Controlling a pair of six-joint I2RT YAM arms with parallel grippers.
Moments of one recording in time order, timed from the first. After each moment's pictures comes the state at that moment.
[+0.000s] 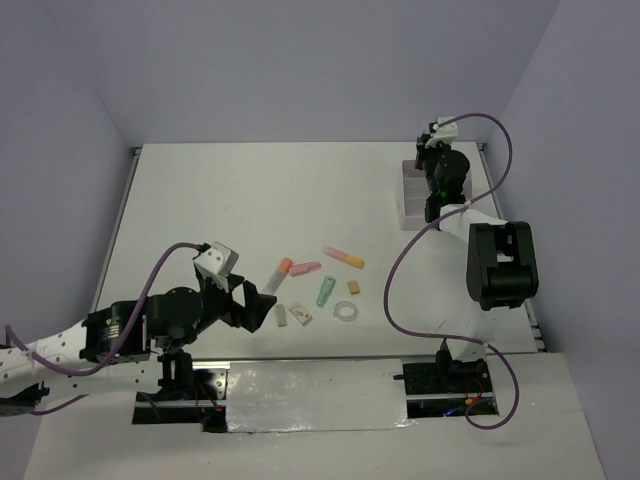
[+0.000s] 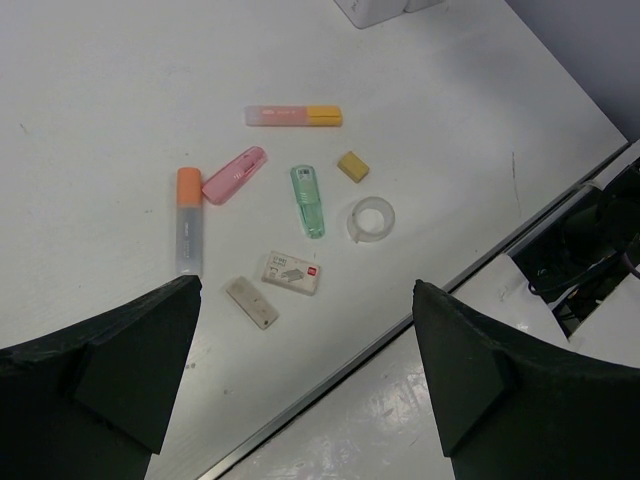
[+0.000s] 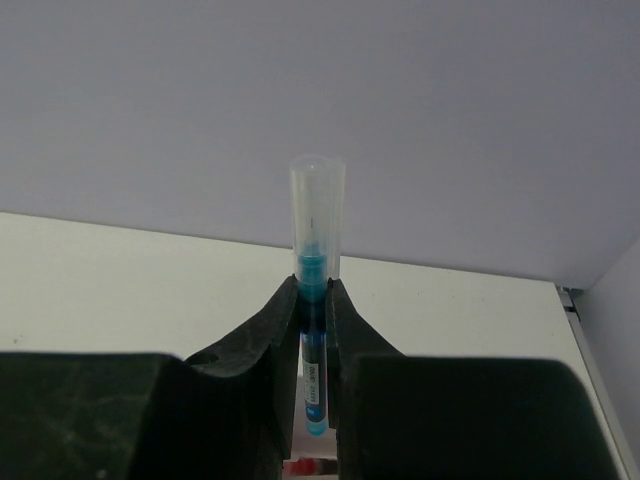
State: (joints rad) left arm -1.32 0.59 0.87 -0.67 -0.61 -0.51; right arm 0.03 1.78 1.04 0.84 -0.03 -0.09
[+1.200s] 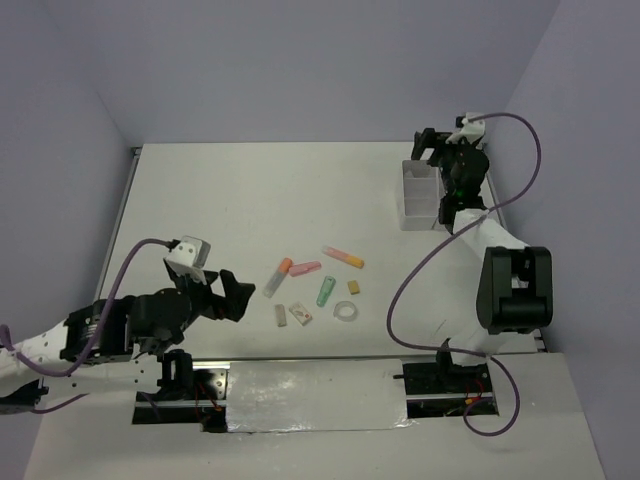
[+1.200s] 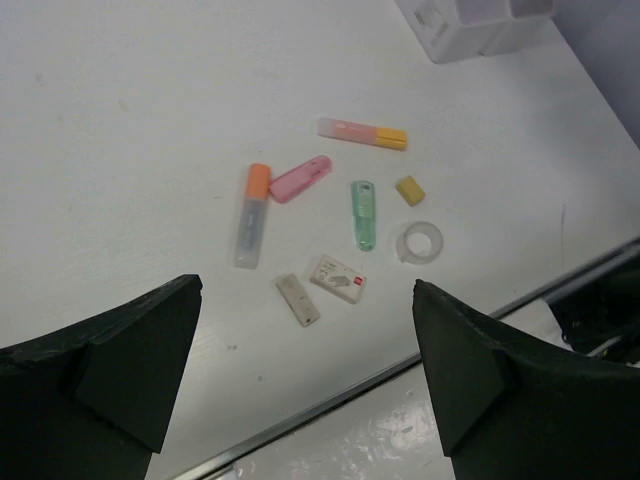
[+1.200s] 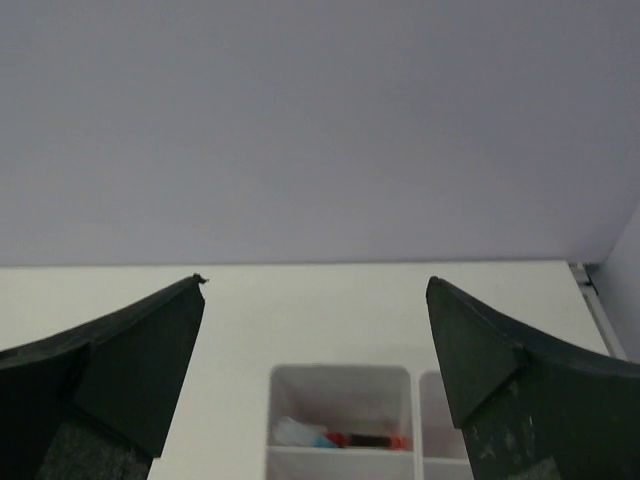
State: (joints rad) left arm -1.34 0.56 0.92 -0.81 -0.77 -0.61; right arm -0.03 1.63 0.95 0.82 -0.08 0.10
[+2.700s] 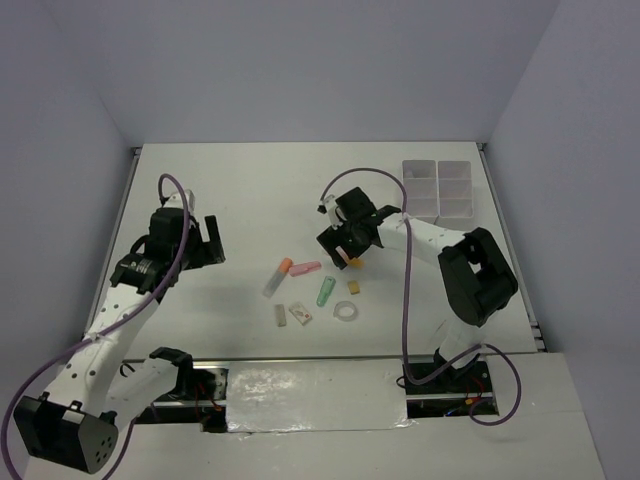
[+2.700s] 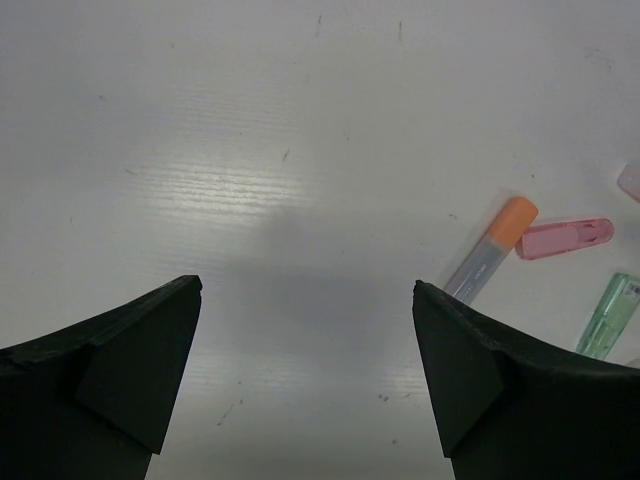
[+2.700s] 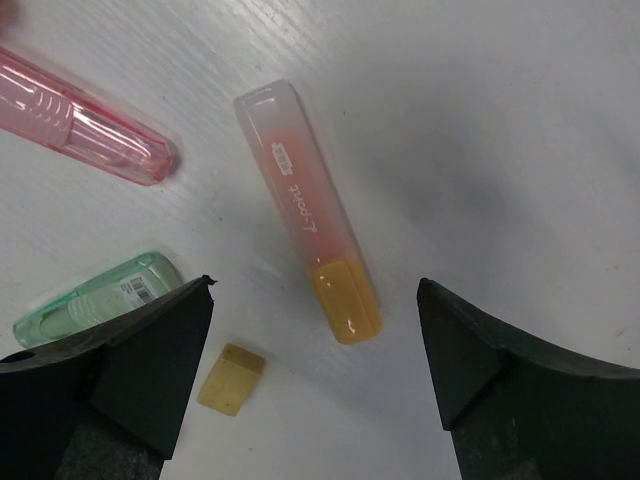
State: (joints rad) left arm -0.22 0.91 0.87 -0.69 -0.19 -0.34; right arm 0.58 1.74 1.15 -0.44 -0.06 -0.14
